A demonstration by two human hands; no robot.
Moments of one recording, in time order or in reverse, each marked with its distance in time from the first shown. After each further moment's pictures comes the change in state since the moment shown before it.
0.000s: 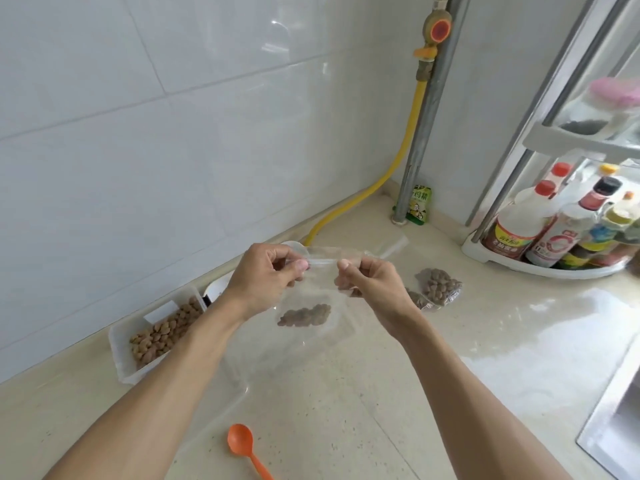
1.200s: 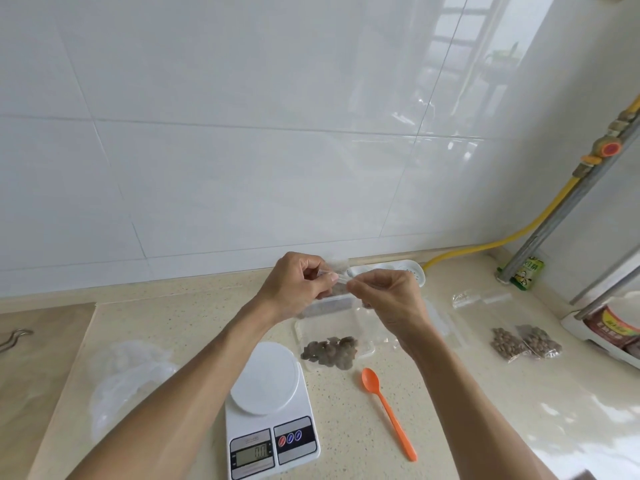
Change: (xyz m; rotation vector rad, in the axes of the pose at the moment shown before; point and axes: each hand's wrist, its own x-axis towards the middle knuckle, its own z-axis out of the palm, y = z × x) left_hand -0.237 -0.064 -0.204 -0.138 0.216 0.055; right_hand -0.154 -0.049 0.270 -0.322 -0.162 -0.209
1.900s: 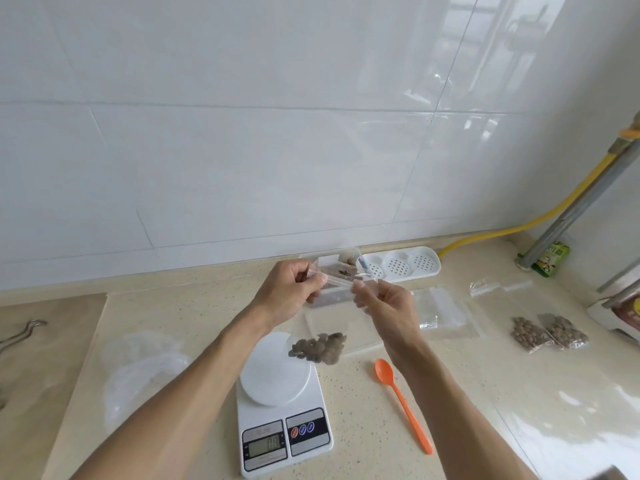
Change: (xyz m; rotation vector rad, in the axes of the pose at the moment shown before) left_hand -0.005 -0.038 -0.004 -0.071 0.080 -0.185; right_hand 0.000 0.055 0.030 0.184 0.064 0.144
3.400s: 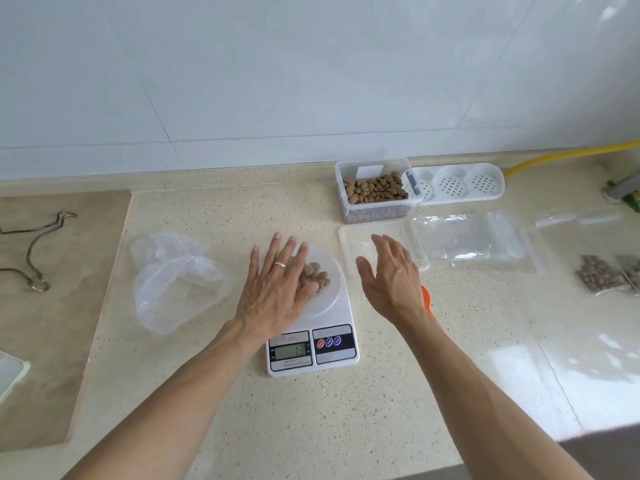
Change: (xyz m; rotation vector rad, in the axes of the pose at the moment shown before) left_hand -0.071 -0.169 -0.006 1.192 -0.049 0.058; right_hand -0.004 0.103 0.035 -1.005 -0.219 -0.101
